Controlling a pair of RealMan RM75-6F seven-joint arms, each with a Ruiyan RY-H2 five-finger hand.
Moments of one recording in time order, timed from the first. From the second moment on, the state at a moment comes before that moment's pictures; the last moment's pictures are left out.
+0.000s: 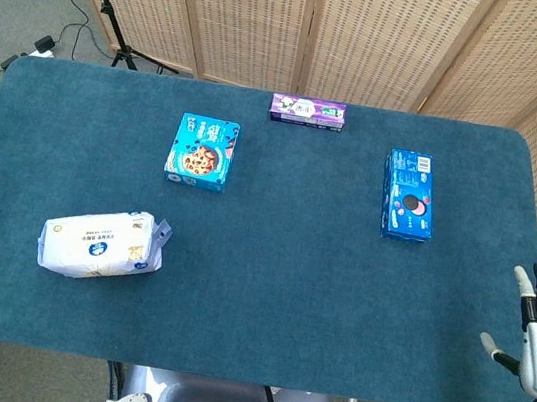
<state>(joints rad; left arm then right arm) -0.20 -1.08 0.04 -1.57 1.32 1.46 -0.11 0.07 -1.14 0.12 -1.59 -1.49 1.58 -0.07</state>
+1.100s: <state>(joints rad) -0.33 -1.41 -0.02 -0.97 1.45 1.23 -0.40 0.07 -1.12 0.14 -1.60 -1.47 1.56 0.01</state>
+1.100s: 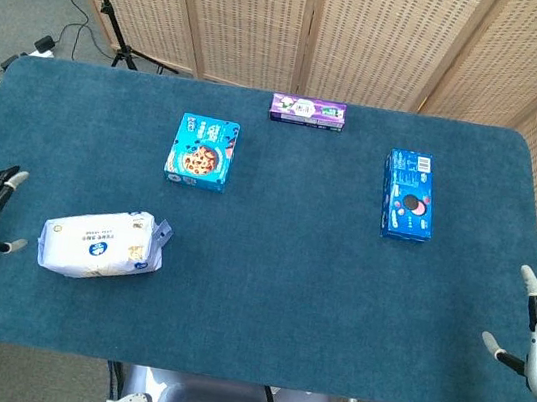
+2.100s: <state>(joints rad) -0.60 -1.66 -0.19 -1.19 1.37 1.04 -0.01 0.06 -1.09 0.16 -1.61 -1.44 1.56 0.07</state>
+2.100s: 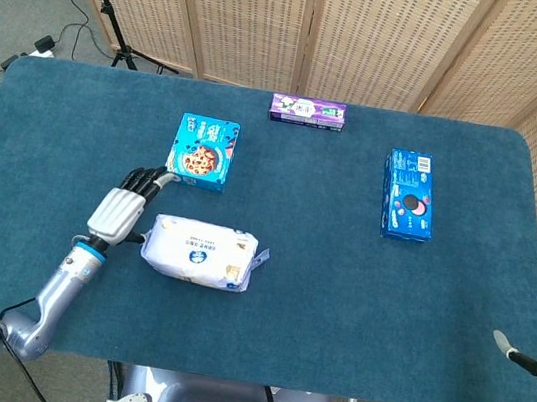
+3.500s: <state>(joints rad) -0.73 -1.48 -0.08 -1.41 1.79 1.20 -0.01 0.06 -1.10 0.16 -1.63 -1.44 1.57 0.03</state>
